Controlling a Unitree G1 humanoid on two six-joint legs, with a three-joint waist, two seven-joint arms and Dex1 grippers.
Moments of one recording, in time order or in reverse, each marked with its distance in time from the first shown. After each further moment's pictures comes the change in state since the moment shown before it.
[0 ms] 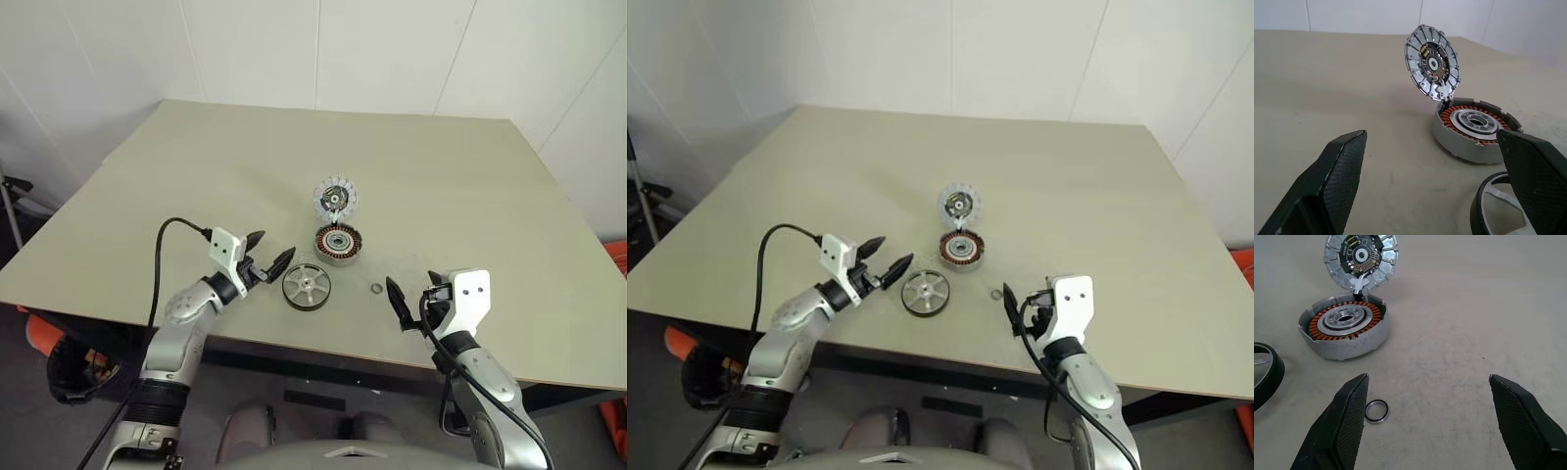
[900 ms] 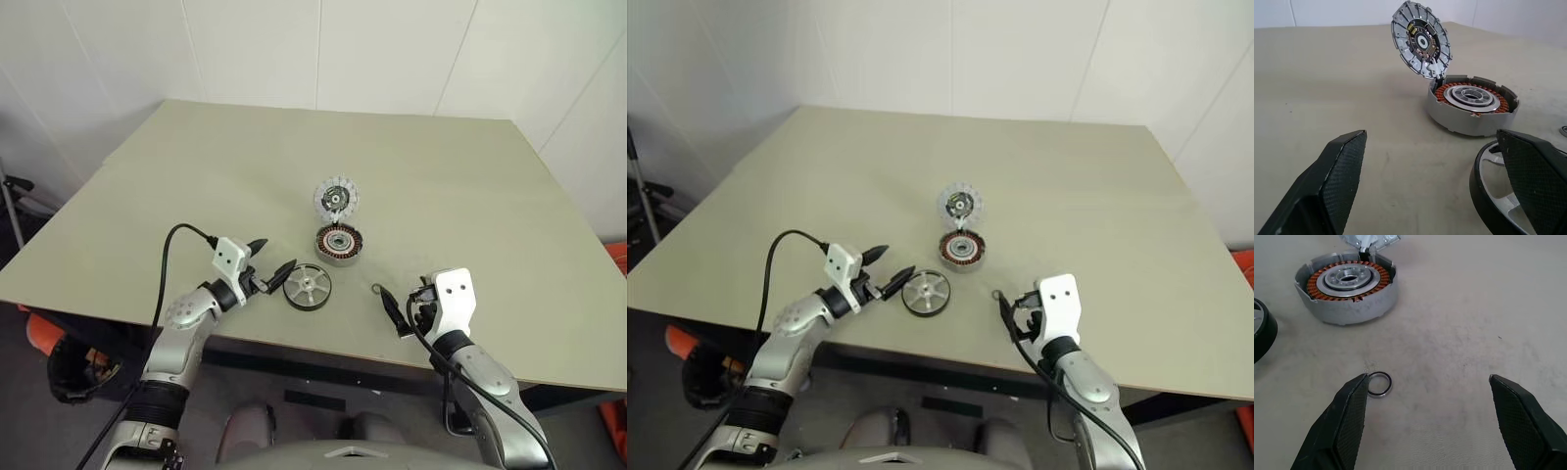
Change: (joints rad) left arm -0.002 0.008 -0.013 0.097 0.057 -0.112 -0.052; right arm -0.034 -0.062 0.037 0.000 -0.048 0.142 0.000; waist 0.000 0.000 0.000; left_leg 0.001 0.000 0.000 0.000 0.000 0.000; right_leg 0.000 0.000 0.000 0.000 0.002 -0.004
